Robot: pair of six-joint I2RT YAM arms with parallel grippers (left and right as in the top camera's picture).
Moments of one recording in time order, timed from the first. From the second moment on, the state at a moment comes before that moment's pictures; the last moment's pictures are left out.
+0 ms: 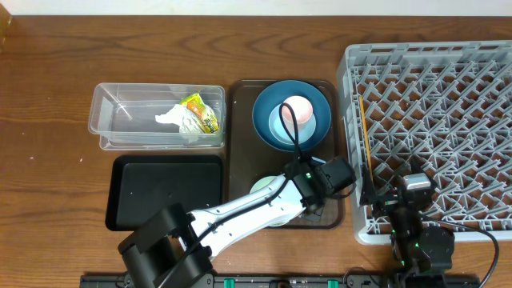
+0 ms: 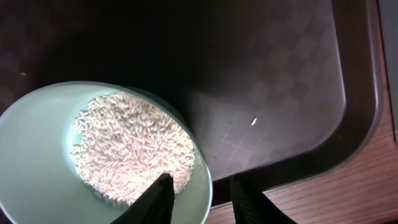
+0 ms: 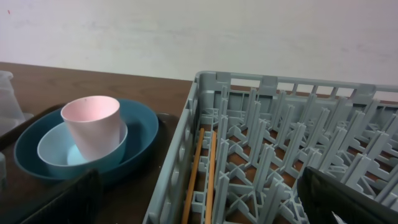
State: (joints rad) left arm -1.06 1.79 1.26 -0.91 -0.07 -0.70; right arm 0.07 0.02 0.01 -0.06 -0.09 -0.01
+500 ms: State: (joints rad) left arm -1.06 1.79 1.24 -0.85 -0.08 -0.70; right arm 0.07 0.02 0.01 -0.06 -0.09 -0.01
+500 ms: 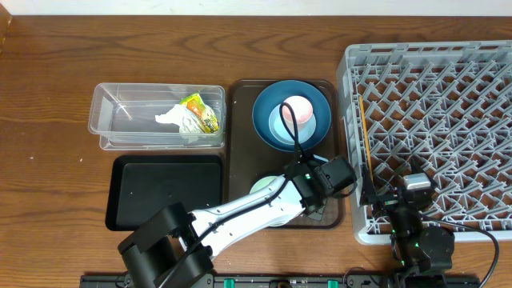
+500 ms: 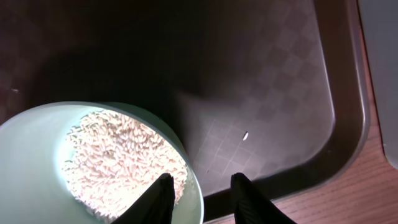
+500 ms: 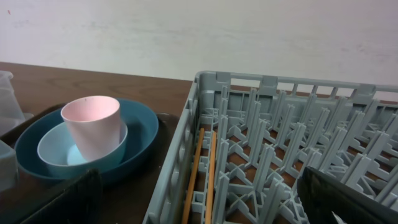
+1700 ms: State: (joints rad) left arm -1.06 1.79 1.17 -0.81 -0.08 -0.73; right arm 0.07 0.02 0.01 -0.06 -0.09 -0.01
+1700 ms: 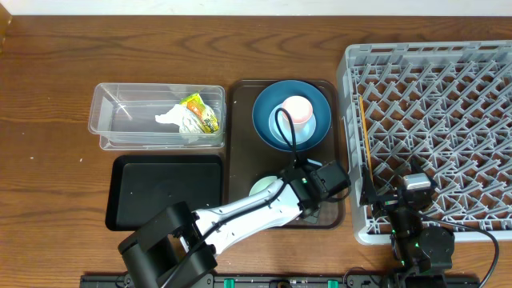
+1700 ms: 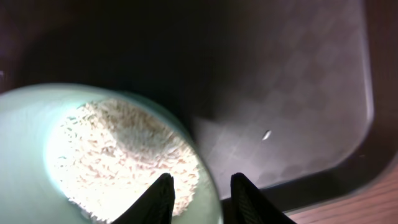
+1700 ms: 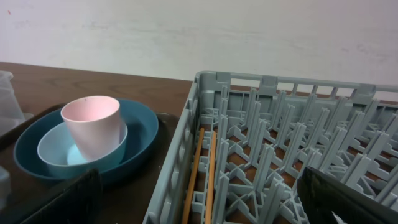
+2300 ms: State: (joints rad) left arm -1.06 1.79 1.14 -0.92 -0.35 -0.72; right arm 0.07 0.02 0.01 -0.06 -0.09 -0.01
